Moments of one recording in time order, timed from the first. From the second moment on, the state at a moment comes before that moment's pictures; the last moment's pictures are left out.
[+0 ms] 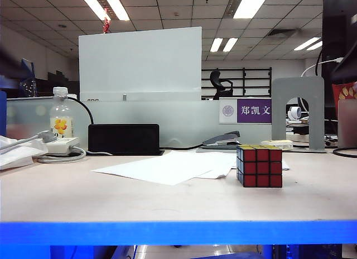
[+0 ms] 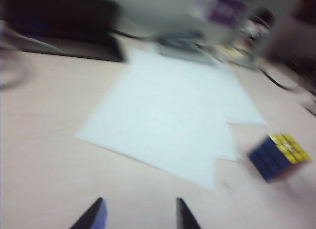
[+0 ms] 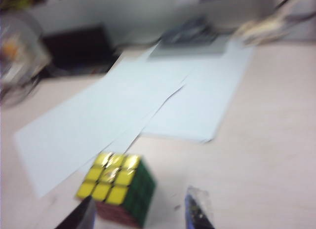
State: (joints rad) left arm -0.18 0.79 0.29 0.28 0.36 -0.23; right arm 0.11 0.71 0.27 0.23 -0.23 0.24
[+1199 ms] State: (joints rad) left arm -0.55 1.60 0.70 0.65 0.62 -0.28; right arm 0.09 0.90 0.32 0.26 -0.40 0.18
